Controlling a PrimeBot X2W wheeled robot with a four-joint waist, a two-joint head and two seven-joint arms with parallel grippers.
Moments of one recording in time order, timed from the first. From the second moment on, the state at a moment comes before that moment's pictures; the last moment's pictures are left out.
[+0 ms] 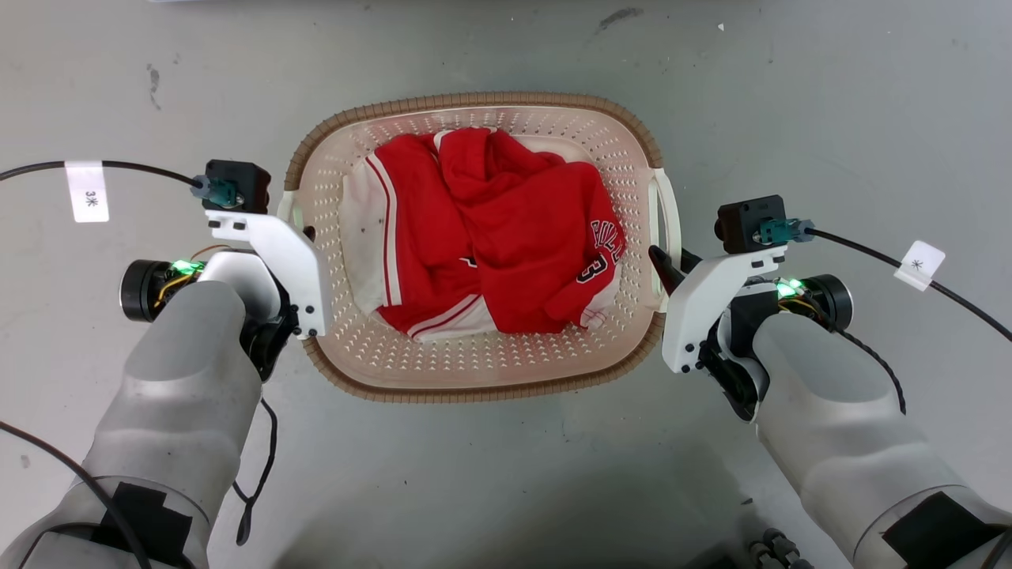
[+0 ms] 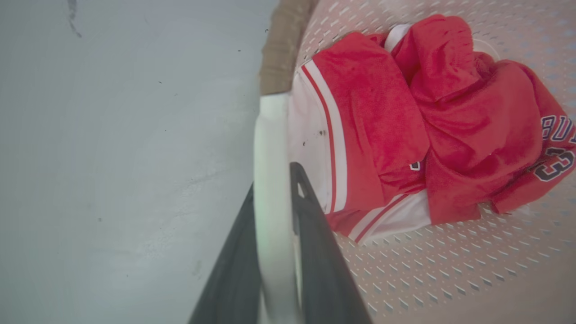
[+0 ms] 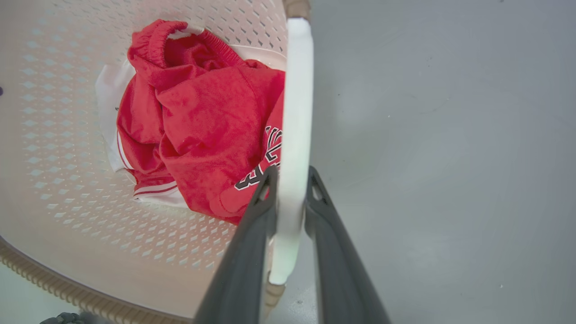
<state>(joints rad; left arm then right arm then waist) -0.95 0.25 -0.48 1.16 -0.54 -0.13 0.09 -0.90 -0.05 0.64 1.19 0.65 0.13 -0.12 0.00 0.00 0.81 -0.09</state>
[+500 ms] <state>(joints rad) -0.93 0.23 -0.59 1.17 -0.69 -0.13 0.33 -0.90 -0.06 0.73 1.22 0.78 0.13 0.10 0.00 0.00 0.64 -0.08</state>
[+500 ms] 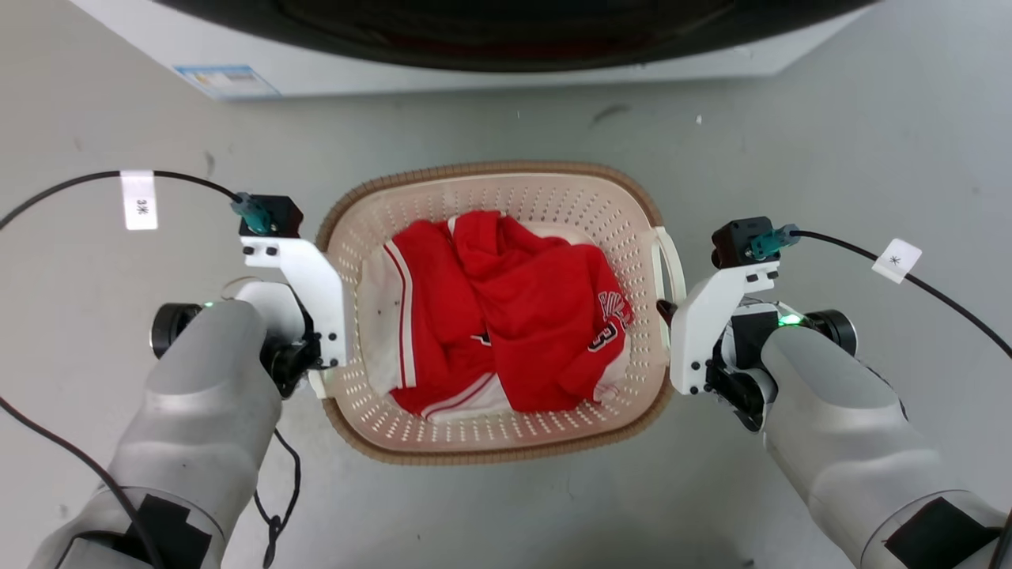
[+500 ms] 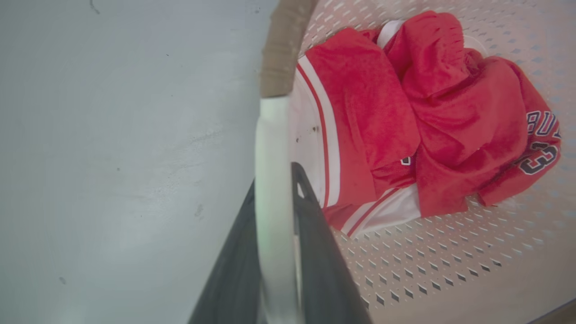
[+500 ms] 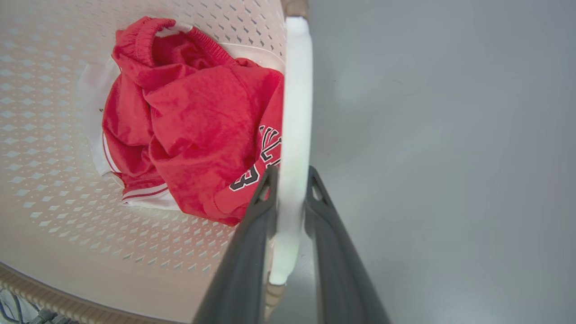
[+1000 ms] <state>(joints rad) -0.90 0.21 -0.67 1.15 -0.81 -0.12 0.47 -0.86 -0.08 0.76 1.25 0.86 0.12 0.29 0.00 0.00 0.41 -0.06</state>
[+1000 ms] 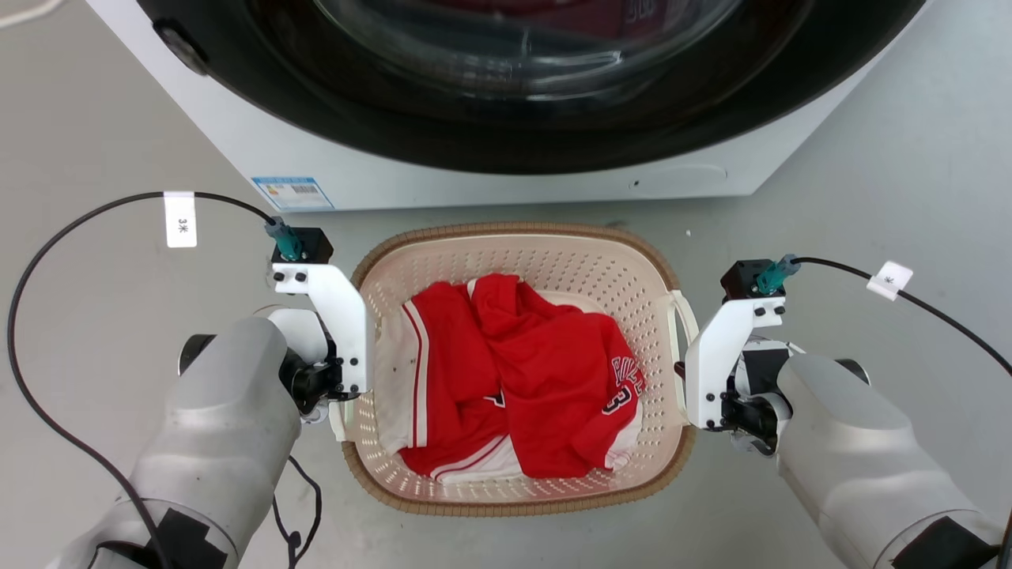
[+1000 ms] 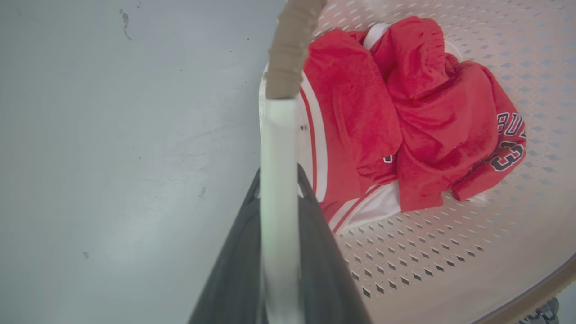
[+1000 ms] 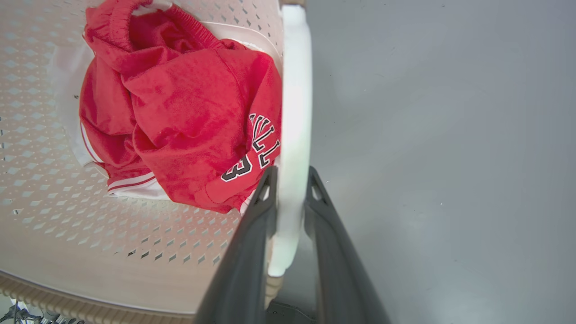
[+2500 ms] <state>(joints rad) -0.72 0.18 -0.83 1.20 -0.99 -0.12 0.55 -0.73 -0.08 0.80 1.29 0.95 0.12 0.60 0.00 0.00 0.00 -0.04</state>
